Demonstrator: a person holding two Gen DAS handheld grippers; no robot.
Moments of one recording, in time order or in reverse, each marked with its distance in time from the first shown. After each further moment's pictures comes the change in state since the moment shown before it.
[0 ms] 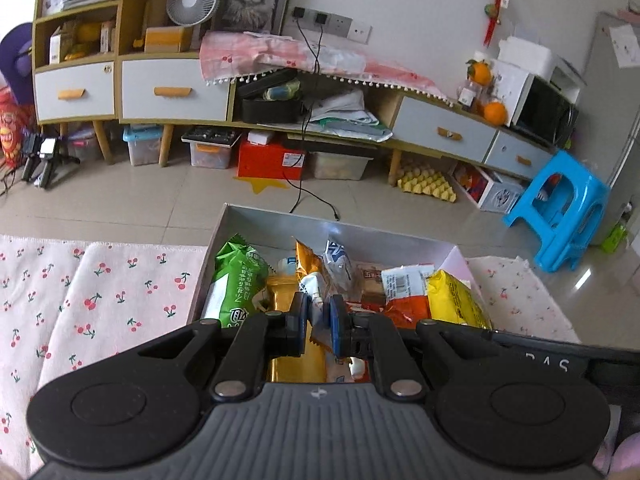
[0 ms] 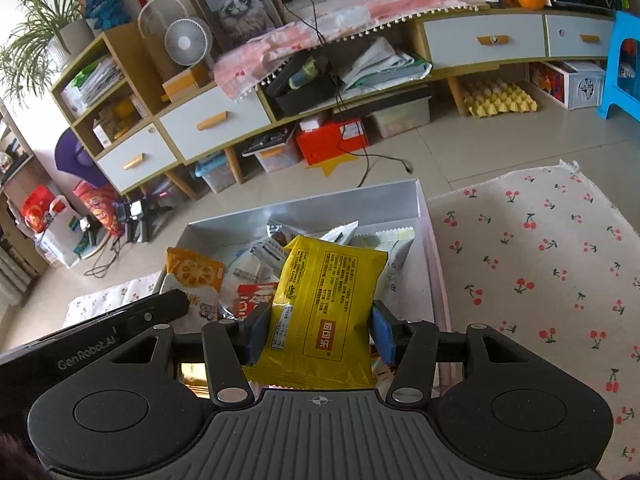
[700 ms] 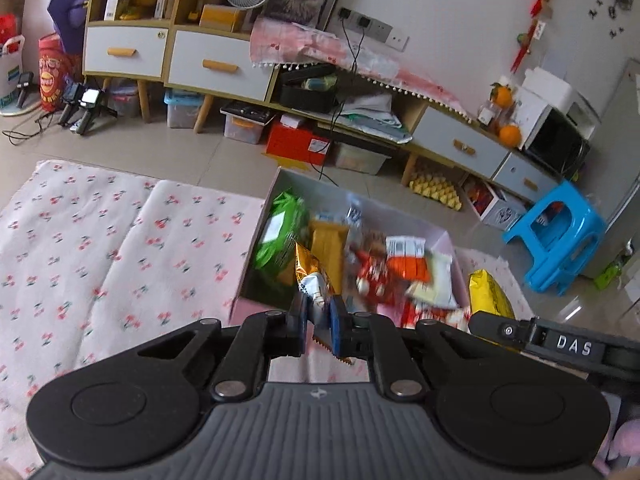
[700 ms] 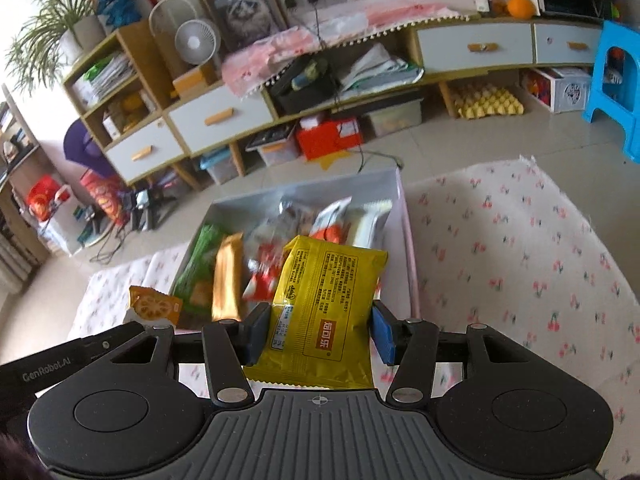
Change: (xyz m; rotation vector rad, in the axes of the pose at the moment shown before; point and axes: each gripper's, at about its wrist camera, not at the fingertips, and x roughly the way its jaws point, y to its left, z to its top) left arm -0.063 0.018 -0.015 -0.180 0.036 0.007; right arm -0.071 0.006 -0.018 -0.018 0.000 -0.021
